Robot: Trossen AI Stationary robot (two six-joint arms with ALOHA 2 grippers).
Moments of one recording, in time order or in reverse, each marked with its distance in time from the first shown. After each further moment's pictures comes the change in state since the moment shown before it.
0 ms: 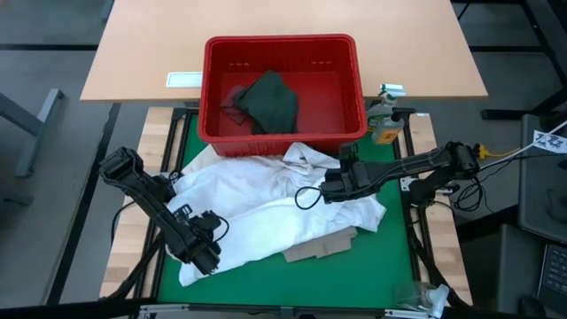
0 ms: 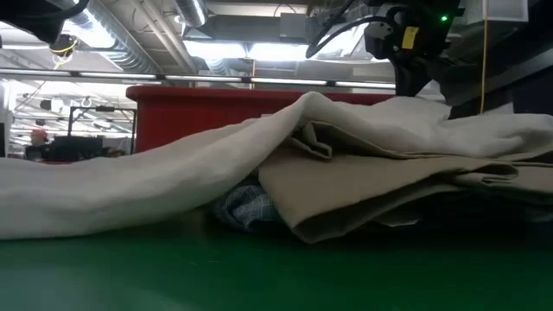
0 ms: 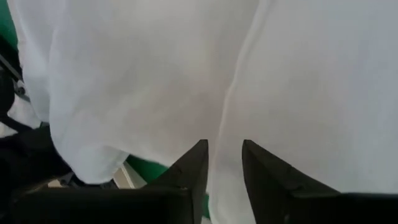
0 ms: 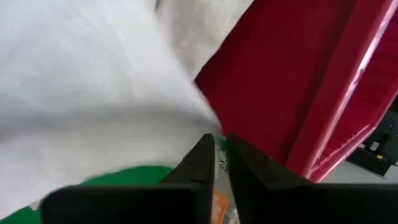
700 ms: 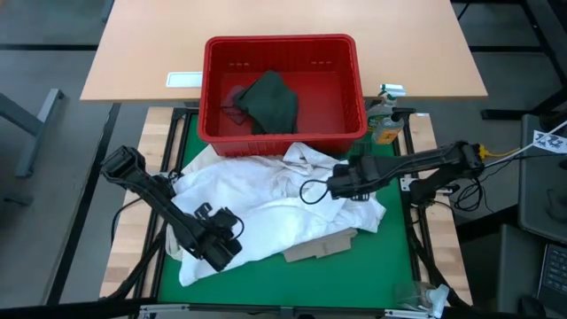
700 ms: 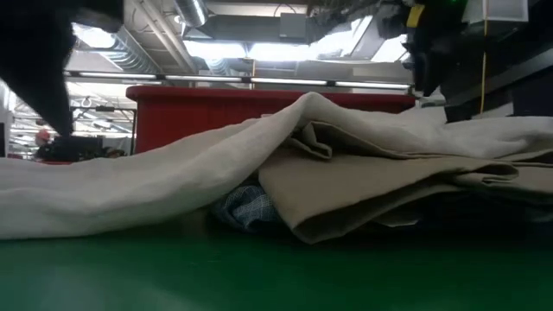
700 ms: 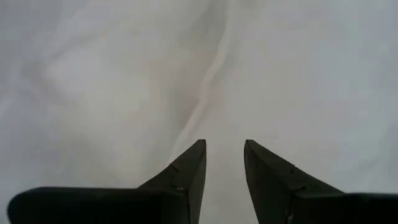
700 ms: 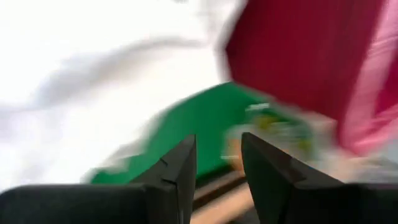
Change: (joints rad) left arm 0.090 0.000 0.000 0.268 -0.279 0.082; right arm 0.003 -0.048 0.069 -0.150 -0.190 0.226
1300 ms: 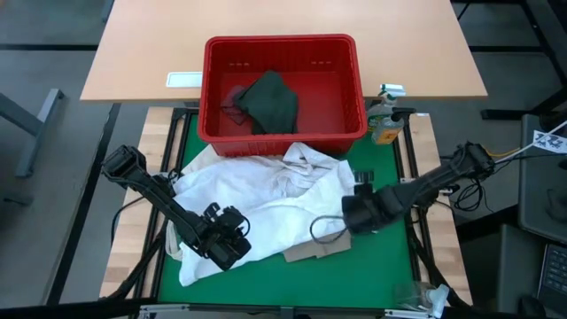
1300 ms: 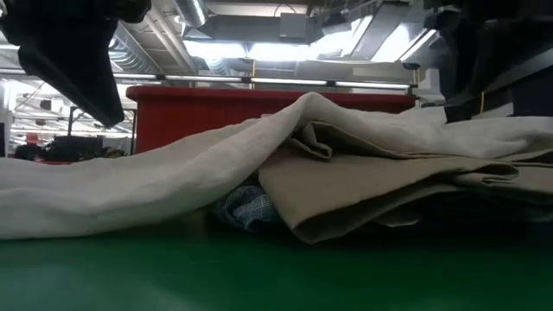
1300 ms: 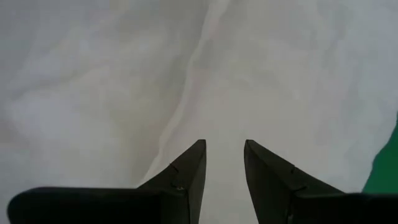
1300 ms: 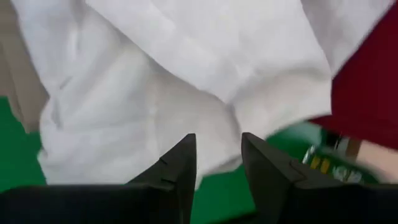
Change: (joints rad) left arm 0.033 0.000 0.000 0.145 -0.107 0.031; right arm 0.288 -0.086 -0.156 0.182 -0.121 0.114
